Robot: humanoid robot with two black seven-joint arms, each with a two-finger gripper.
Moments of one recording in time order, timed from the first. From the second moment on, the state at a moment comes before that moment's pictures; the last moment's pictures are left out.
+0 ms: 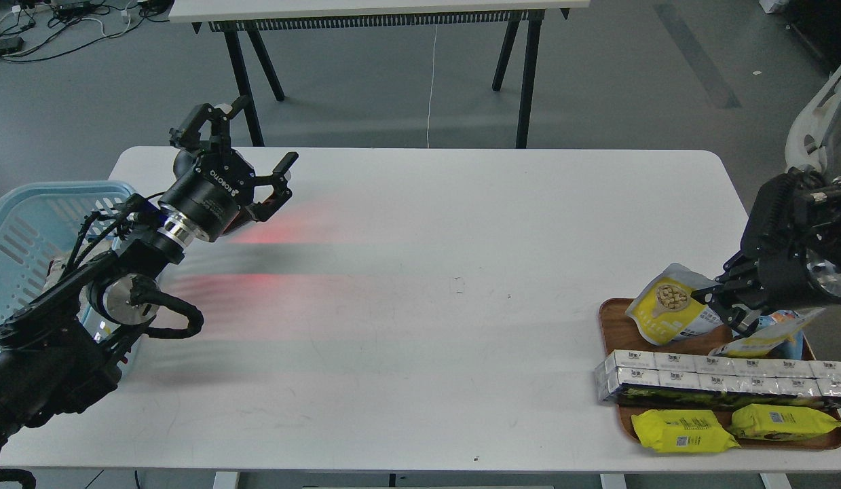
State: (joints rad) left arm -0.57 0.41 -0.77 -0.96 0.17 -0.49 -0.32; right arm 1.37 -1.12 -0.20 1.58 -2.18 0.48 0.49
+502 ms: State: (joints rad) left arm -0.57 0.42 -0.78 -0.96 0.17 -0.49 -0.32; right arm 1.42 -0.74 -0.05 1.43 -2.09 0.48 0.49
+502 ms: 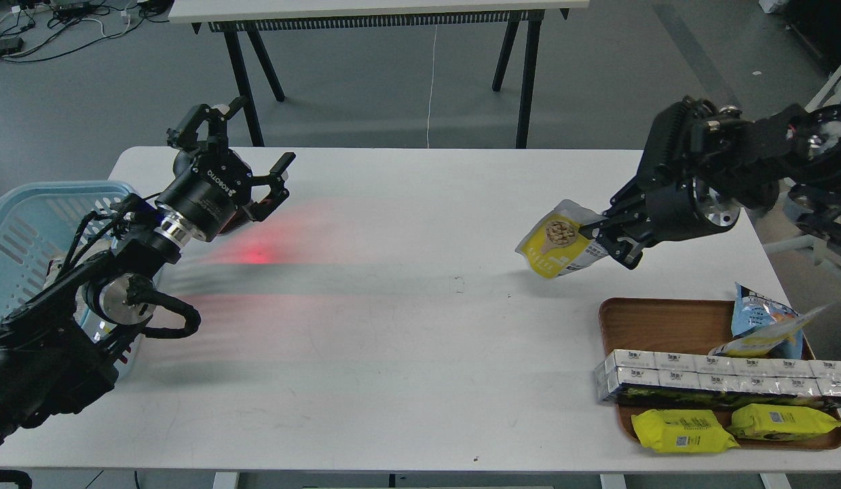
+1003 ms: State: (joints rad) left arm -0.57 0.42 -0.78 -0.96 0.16 -0.49 -0.32; right arm 1.45 -0.18 -0.07 1.21 -2.08 0.48 0.49
